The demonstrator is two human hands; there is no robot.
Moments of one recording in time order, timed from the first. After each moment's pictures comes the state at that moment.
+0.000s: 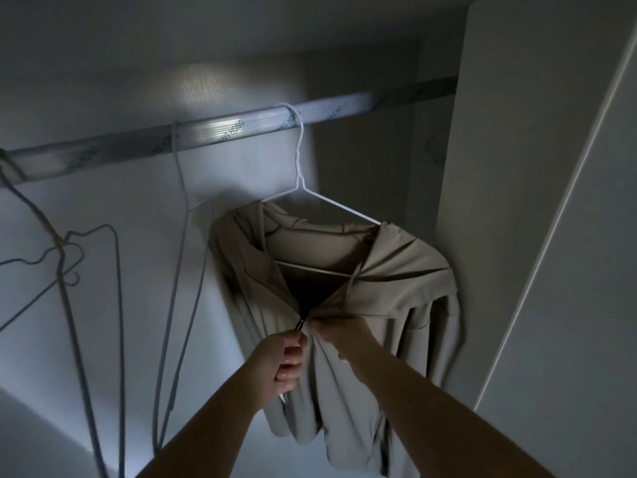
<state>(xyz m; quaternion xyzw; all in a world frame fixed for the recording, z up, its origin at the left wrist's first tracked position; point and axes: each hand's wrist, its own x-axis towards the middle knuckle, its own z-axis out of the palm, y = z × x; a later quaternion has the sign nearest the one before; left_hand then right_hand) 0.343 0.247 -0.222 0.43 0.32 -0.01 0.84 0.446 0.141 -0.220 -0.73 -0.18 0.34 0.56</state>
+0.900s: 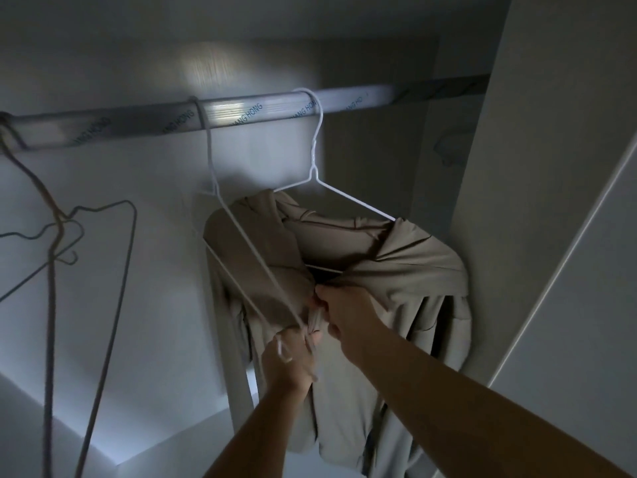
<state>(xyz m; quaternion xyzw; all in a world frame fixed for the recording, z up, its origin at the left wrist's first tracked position) 0.371 0.223 -0.278 0.84 0.40 0.22 0.29 0.435 0.152 -0.172 -0.64 -0.04 0.36 0.68</state>
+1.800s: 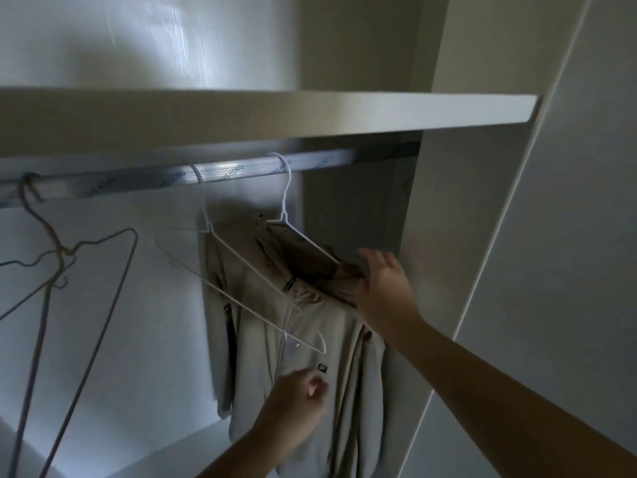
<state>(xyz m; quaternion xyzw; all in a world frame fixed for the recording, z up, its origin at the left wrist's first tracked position) 0.343 0.143 -0.194 0.87 0.26 0.06 0.41 0.491 0.064 -0.087 -0.87 -0.36 -0.07 0.32</state>
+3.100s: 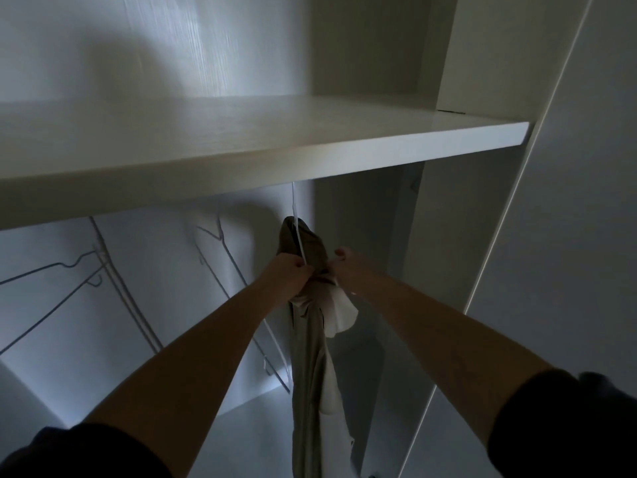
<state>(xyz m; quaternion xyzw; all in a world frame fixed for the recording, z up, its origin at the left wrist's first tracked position) 0.396 0.226 -0.060 0.87 0.30 0.11 0.37 0.504 0.133 -0.073 -0.84 -0.28 0.18 0.42</state>
